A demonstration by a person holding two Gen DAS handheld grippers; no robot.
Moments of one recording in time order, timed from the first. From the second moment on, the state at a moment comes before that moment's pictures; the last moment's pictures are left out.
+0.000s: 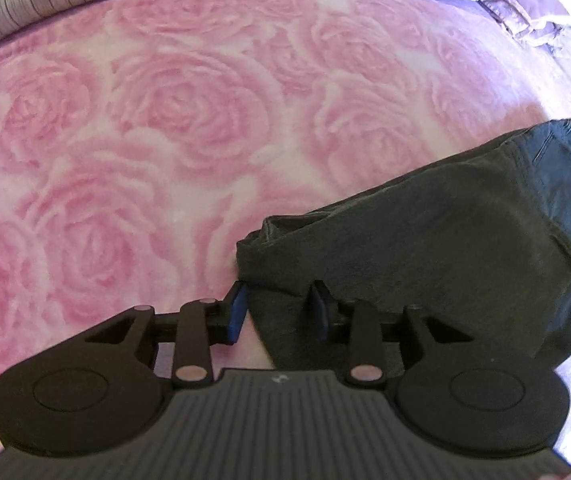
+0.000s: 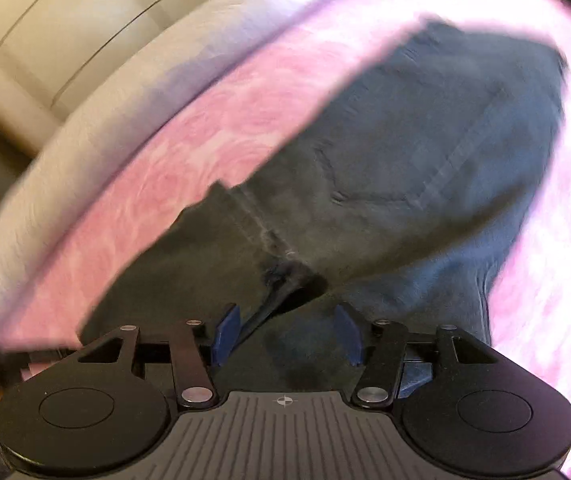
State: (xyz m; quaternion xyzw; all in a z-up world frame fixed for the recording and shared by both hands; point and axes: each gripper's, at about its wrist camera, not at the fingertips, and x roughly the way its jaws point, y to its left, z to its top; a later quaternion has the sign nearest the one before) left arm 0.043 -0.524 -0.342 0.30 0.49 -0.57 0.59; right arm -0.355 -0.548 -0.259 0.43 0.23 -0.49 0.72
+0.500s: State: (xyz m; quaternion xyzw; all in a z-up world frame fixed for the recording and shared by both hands) left arm 0.040 -0.438 -0.302 0.58 0.02 -0.70 0.41; right arm -0.109 -0.392 -0.312 -0.09 0.52 -0.25 0.81
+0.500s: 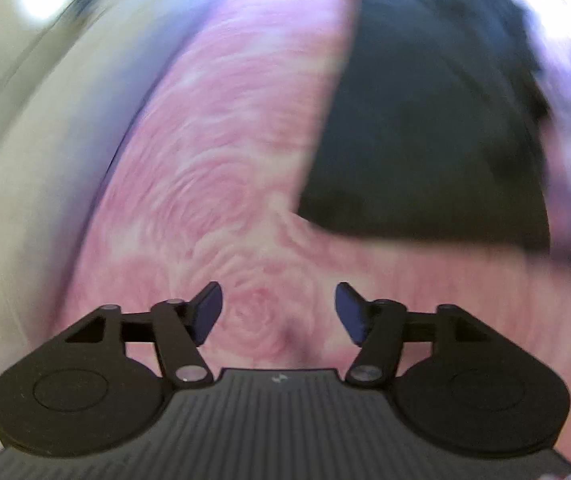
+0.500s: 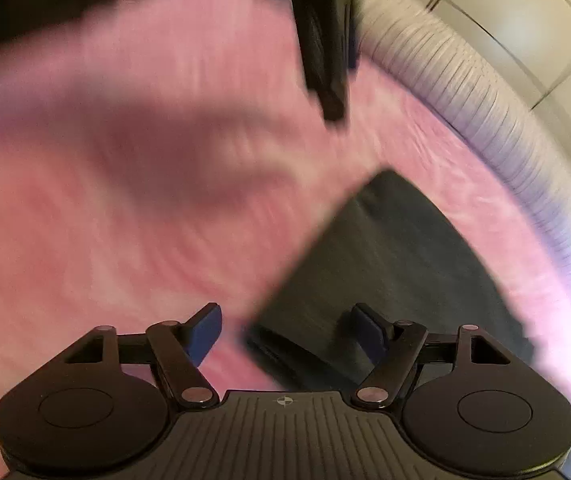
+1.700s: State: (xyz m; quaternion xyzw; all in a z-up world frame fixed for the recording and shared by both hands) left arm -0.110 -0.514 -0.129 0.65 -0.12 -0.70 0.27; right arm -0.290 -0.497 -0.100 0.29 0.20 -0.22 0.91
